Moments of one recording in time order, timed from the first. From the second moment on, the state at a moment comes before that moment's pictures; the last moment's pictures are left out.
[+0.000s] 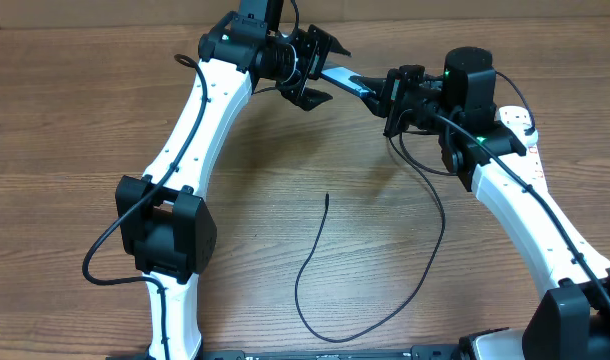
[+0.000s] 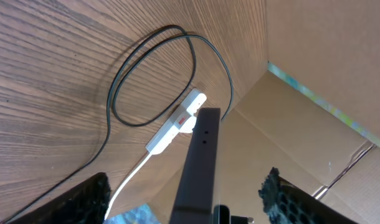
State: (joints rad) left arm -0.32 2.16 2.09 -0.84 0.69 -1.42; right arm 0.21 1.57 1.18 -0.02 -0.71 1.95
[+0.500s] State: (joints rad) left arm -0.33 2.15 2.09 -0.84 0.69 -1.46; right arm 0.20 1.58 1.18 -0.03 -0.74 1.96
